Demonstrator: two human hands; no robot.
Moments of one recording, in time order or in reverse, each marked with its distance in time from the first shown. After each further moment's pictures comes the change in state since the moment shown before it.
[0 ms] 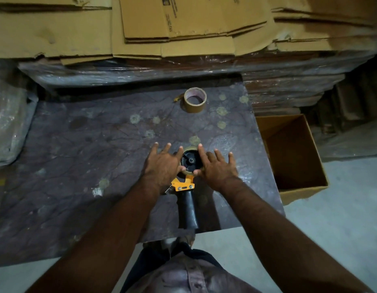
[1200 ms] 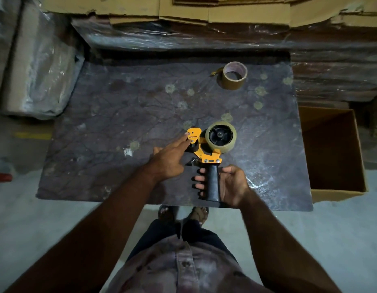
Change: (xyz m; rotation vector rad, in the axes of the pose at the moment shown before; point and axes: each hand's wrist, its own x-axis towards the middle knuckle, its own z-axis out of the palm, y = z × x) left_hand -0.098 -0.028 0.013 -0.624 -0.224 -0.158; right_hand -0.043 -0.032 0.088 2.165 -0.843 0.250
